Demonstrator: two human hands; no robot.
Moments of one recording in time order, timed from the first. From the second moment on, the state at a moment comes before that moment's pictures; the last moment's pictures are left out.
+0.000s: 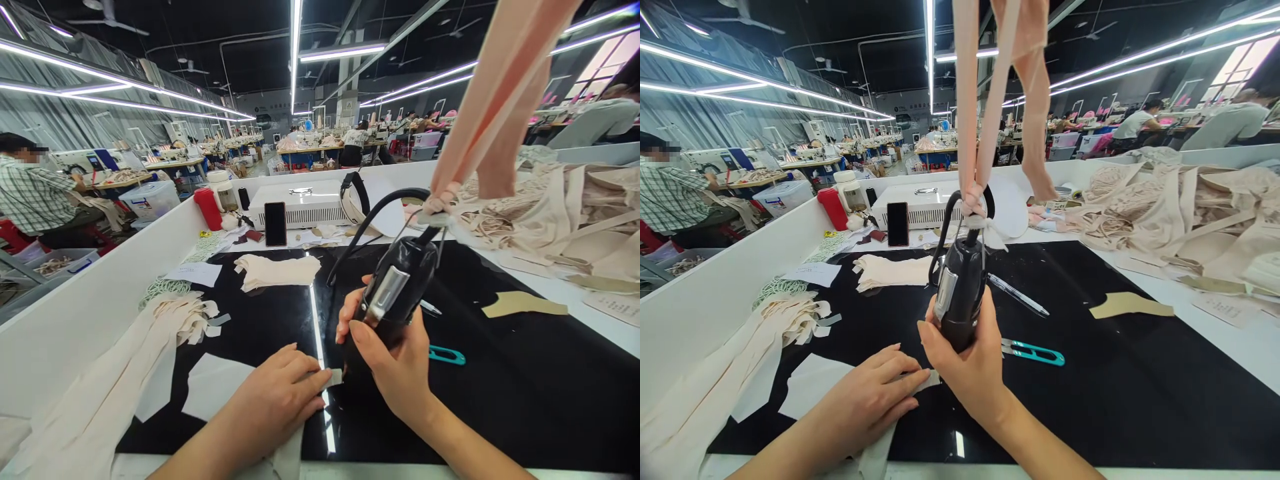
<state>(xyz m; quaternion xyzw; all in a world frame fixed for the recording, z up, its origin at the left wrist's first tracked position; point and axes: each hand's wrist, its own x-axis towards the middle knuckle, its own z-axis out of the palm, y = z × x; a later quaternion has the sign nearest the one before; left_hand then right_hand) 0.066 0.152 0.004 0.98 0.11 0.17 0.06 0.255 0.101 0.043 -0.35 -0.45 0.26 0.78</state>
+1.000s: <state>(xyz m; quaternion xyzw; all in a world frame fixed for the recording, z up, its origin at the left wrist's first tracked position) 0.059 0.146 -0.011 0.96 0.13 0.24 0.05 0.271 0.092 0.039 -0.38 -0.45 0.25 0.77</state>
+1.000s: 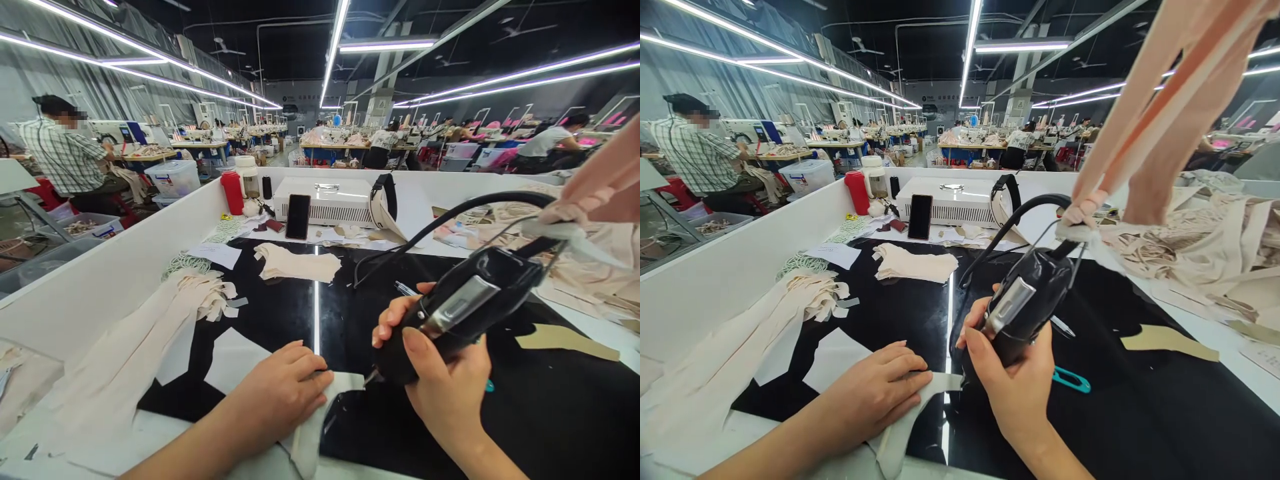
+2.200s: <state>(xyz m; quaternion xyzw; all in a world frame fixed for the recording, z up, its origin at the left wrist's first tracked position) 0.057 0.145 -0.011 0.96 0.14 0.24 0.06 0.264 0.105 0.038 -0.37 -0.44 0.25 0.78</state>
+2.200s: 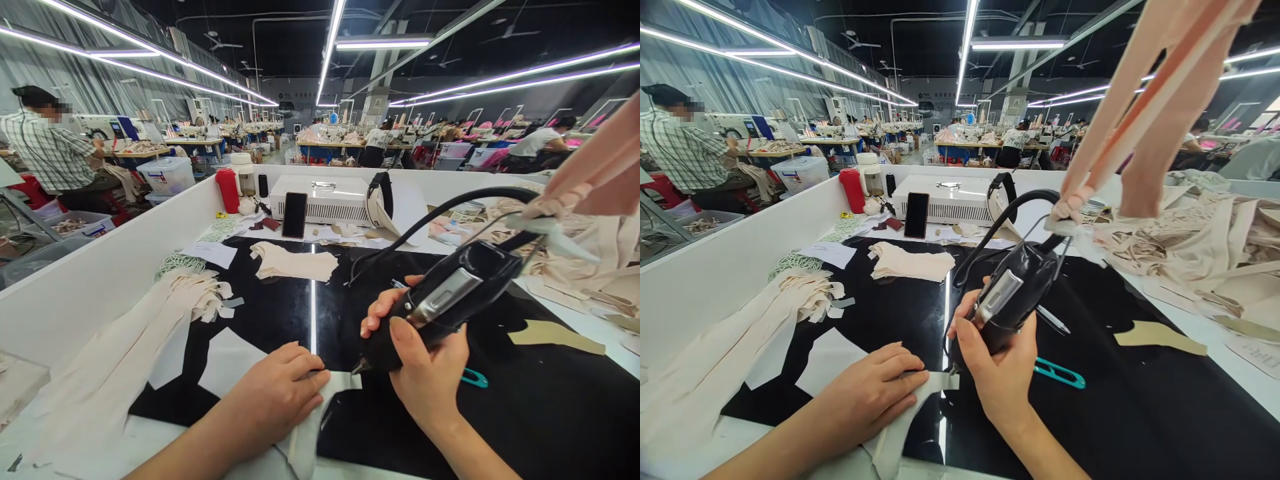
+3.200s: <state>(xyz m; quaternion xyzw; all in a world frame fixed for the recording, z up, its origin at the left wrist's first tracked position) 0.057 0.146 -0.008 0.96 0.13 0.23 0.06 0.251 0.096 0.039 -0.34 -0.44 0.29 0.78</state>
